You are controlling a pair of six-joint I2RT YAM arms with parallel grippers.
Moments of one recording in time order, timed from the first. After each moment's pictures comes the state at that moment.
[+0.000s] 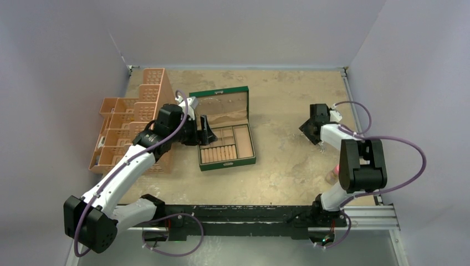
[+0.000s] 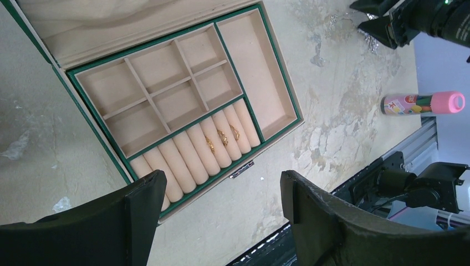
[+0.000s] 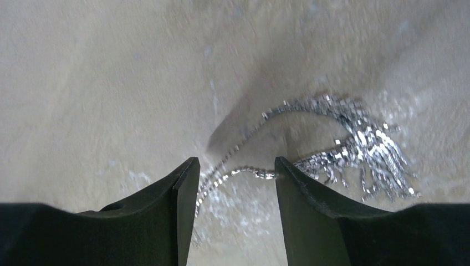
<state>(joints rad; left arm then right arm) -0.43 1.08 0.89 -0.48 0.28 -0.47 0.03 1.63 0.85 -0.23 0.29 0.86</state>
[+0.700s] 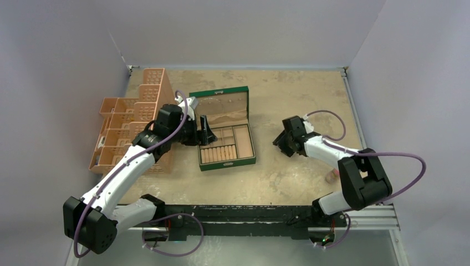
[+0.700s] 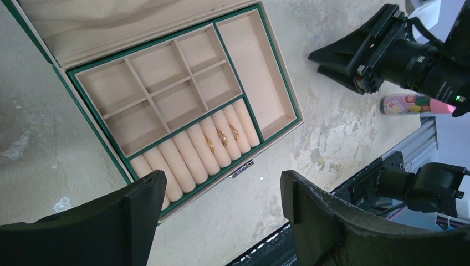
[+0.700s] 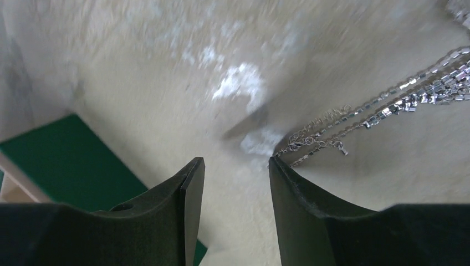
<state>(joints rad) -0.43 1.07 0.89 -0.48 0.28 -0.47 0.36 1.46 0.70 -0.27 0.14 1.06</state>
